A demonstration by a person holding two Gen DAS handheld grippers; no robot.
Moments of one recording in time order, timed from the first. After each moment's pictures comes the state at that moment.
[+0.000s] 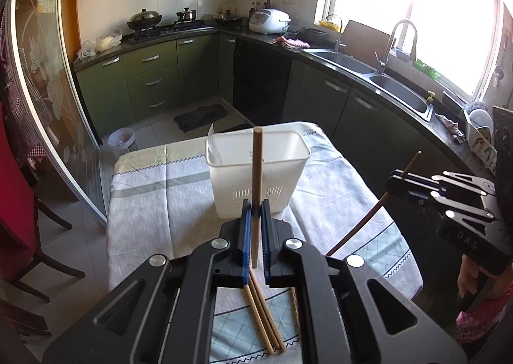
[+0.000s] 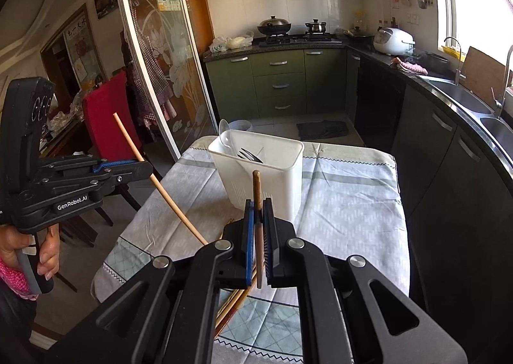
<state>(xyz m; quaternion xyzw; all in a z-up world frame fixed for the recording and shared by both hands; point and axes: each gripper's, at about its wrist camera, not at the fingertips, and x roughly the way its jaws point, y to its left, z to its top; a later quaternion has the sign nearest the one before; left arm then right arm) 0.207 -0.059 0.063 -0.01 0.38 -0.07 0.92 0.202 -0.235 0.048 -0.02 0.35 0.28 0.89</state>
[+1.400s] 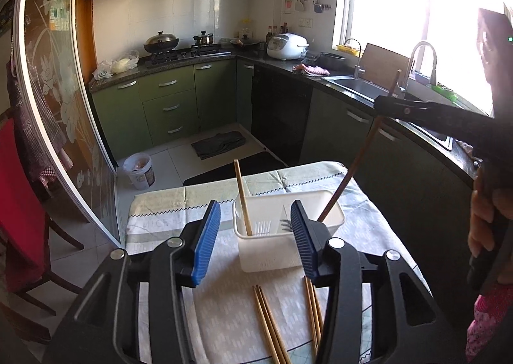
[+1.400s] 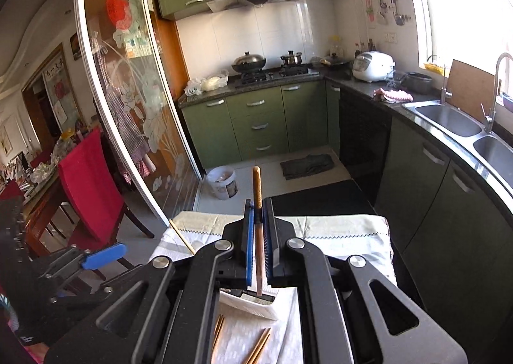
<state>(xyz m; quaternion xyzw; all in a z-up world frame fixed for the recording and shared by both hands) 0.262 -0.041 0.075 -0.01 0.35 -0.03 0.94 0.323 -0.199 0.132 0.03 0.31 0.23 0.92</state>
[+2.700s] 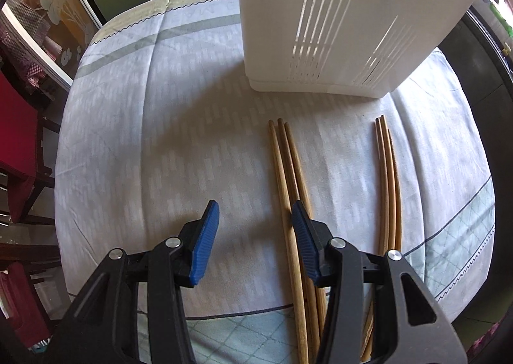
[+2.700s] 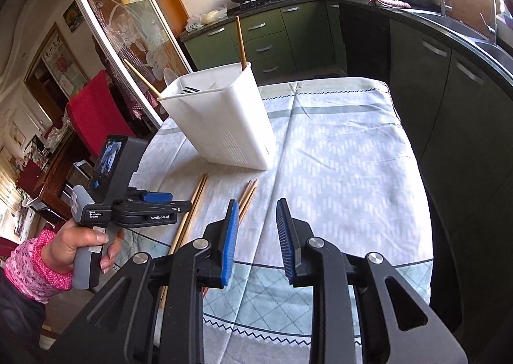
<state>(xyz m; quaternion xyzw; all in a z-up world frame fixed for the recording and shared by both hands) 0.284 -0.046 -0.148 -0.01 0.61 0.02 0.79 0.222 -0.296 -0.053 0.05 0.44 0.27 0.86</state>
